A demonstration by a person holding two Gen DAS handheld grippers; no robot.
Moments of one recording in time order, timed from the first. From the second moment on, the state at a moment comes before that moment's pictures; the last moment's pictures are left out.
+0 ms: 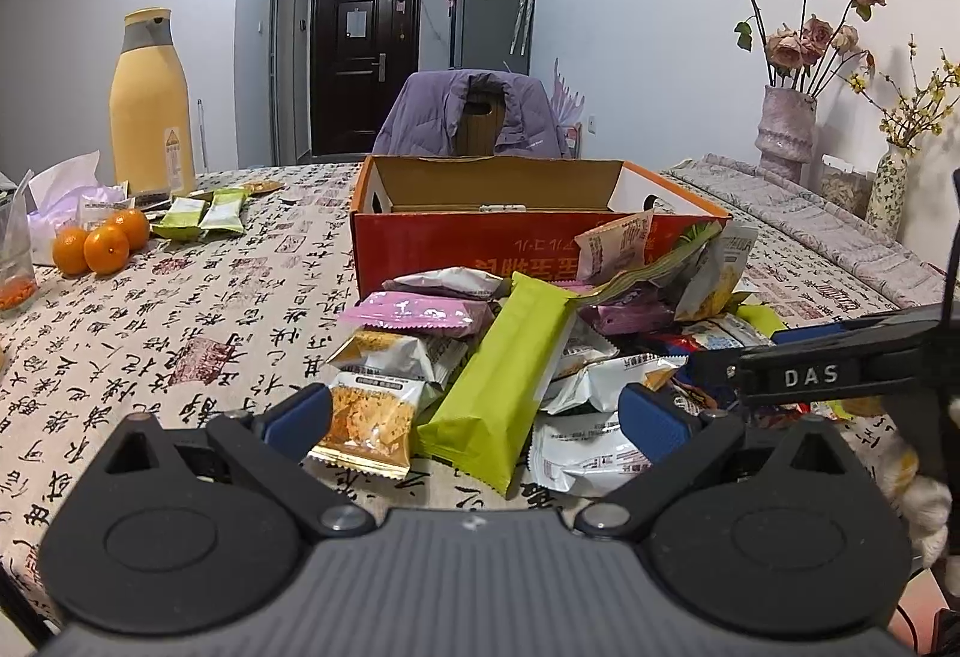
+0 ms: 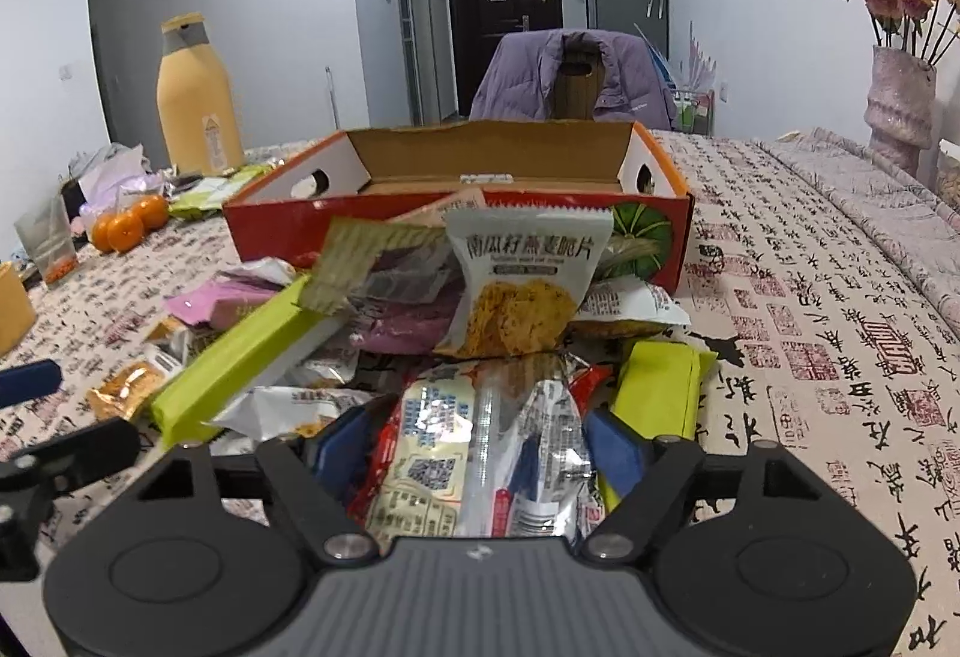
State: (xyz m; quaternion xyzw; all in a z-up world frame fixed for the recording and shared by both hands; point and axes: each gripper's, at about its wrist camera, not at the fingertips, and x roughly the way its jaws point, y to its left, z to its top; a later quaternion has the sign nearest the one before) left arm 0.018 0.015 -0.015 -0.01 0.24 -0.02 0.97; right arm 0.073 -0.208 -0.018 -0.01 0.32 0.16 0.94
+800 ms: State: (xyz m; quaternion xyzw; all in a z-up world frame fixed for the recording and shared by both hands) left arm 0.024 0.024 -0.018 -0.02 0.25 0.00 0.97; right arm 0.061 -0.216 -0.011 -0.04 0.28 0.16 0.94
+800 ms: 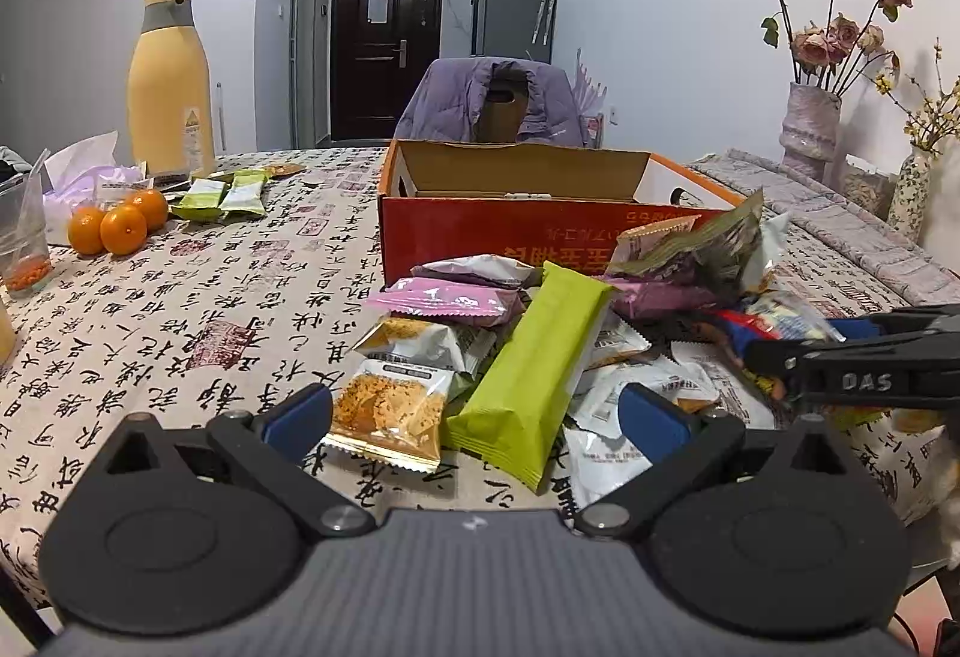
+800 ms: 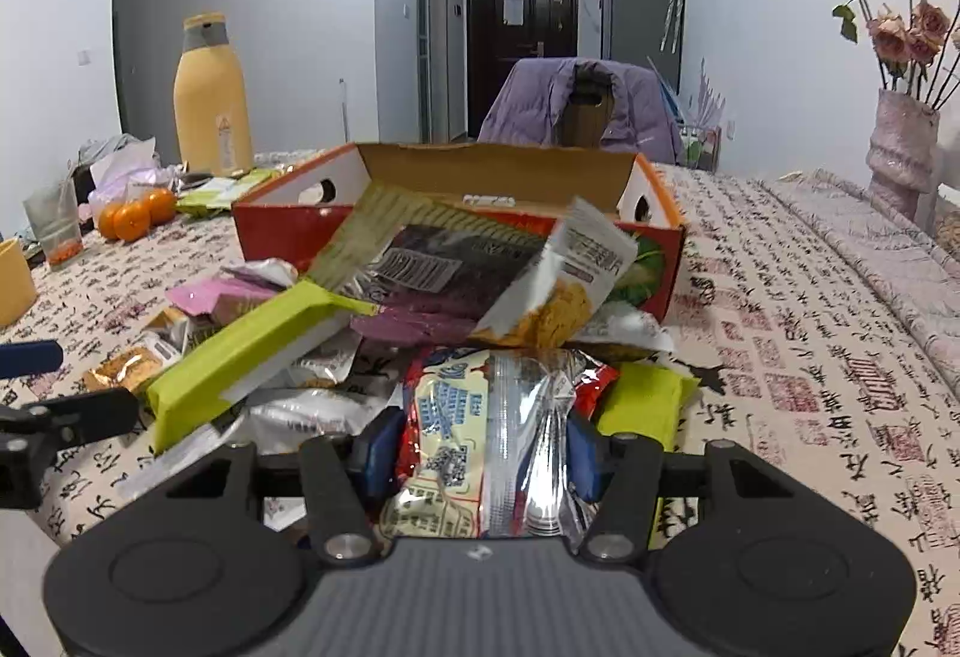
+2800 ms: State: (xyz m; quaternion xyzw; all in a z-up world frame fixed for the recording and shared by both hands) left arm 0.069 0.061 -0.021 -0.01 0.31 0.04 0.95; right arm 0.041 -0.252 0.029 0.01 0.19 0.14 0.97
